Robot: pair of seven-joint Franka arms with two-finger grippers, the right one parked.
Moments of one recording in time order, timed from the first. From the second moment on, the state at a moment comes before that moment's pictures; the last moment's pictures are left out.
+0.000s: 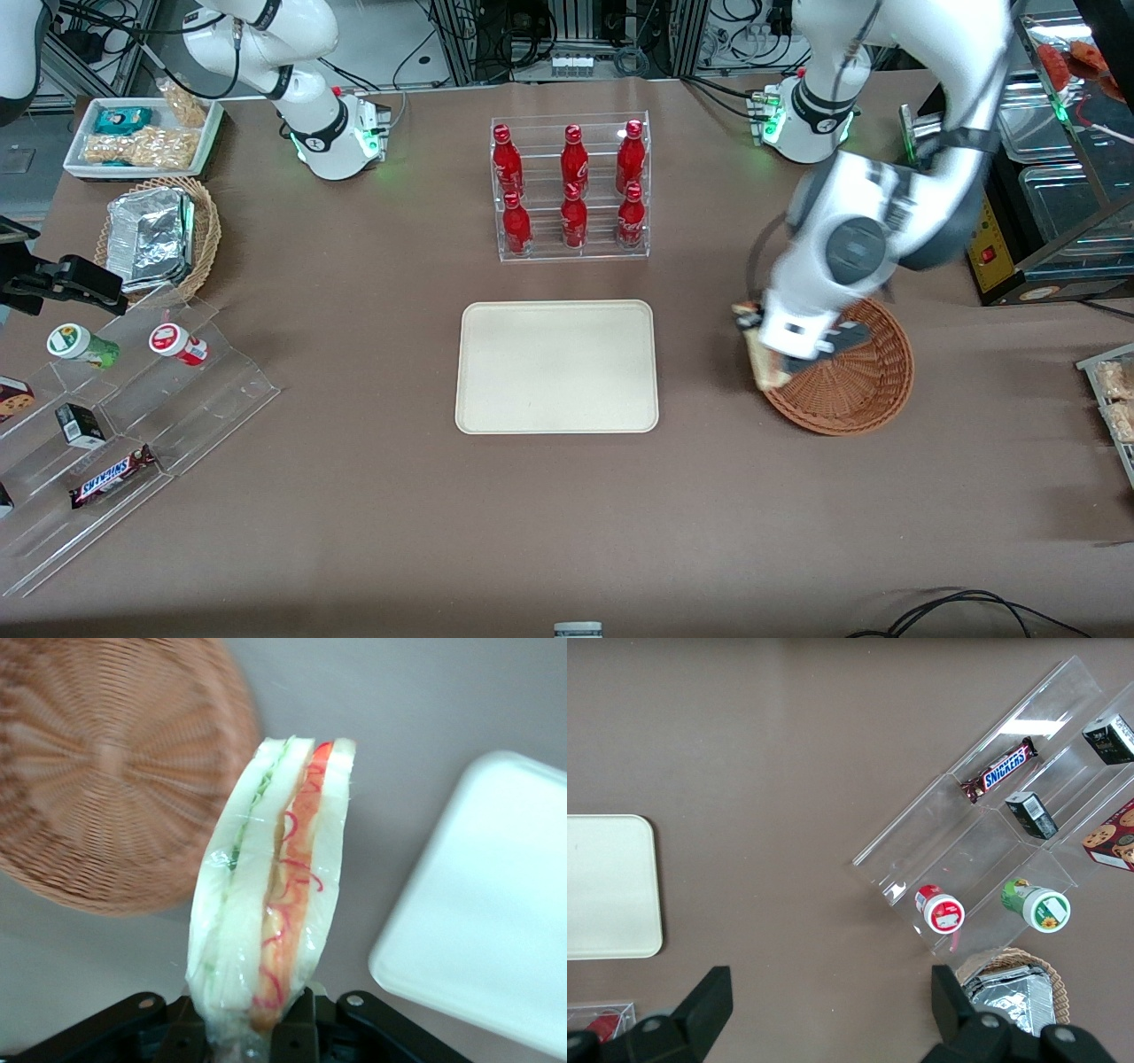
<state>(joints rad) -0.33 0.23 -0.17 -1.87 0.00 1.94 -0.81</state>
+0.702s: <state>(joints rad) -0.69 0.75 -0.16 -1.33 0.01 1.97 -0.87</state>
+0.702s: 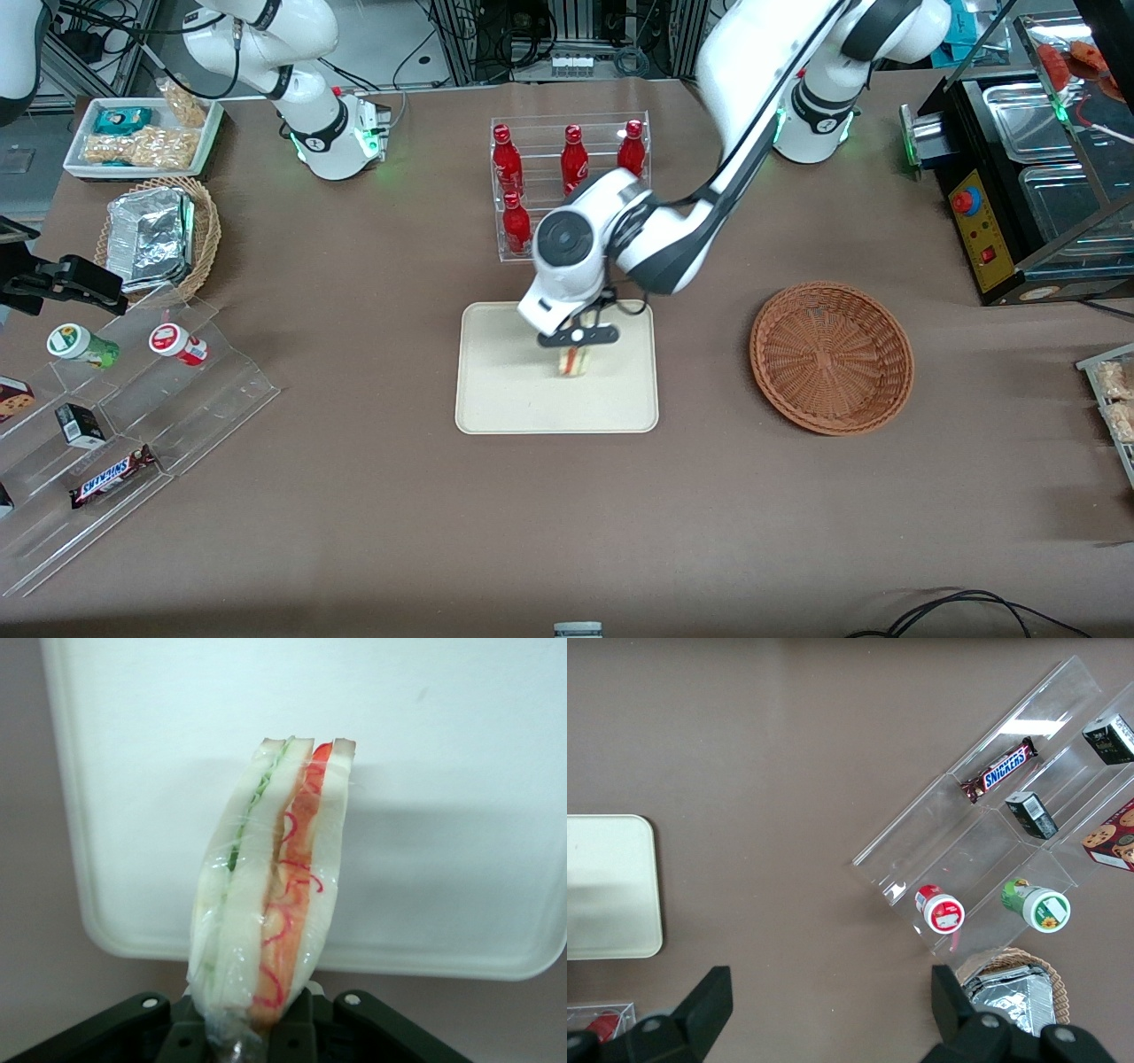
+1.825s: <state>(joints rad) -0.69 0.84 -0.12 -1.04 0.10 1.83 -1.11</state>
